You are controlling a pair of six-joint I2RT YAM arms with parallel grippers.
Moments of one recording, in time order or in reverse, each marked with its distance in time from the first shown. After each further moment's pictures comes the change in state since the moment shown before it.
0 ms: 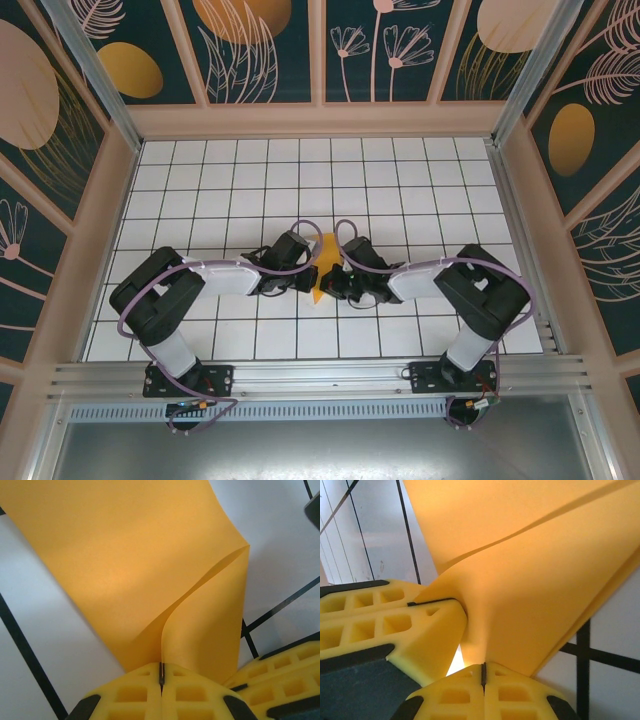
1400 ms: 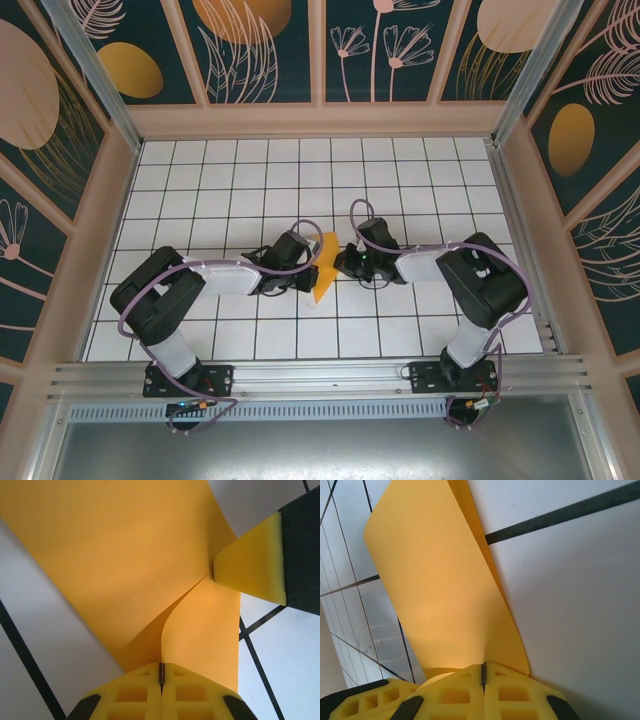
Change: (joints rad) left arm 0.000 0.004 0.004 0.000 -0.002 0.000; right arm -0.184 0.061 0.077 -0.042 -0.004 -0.100
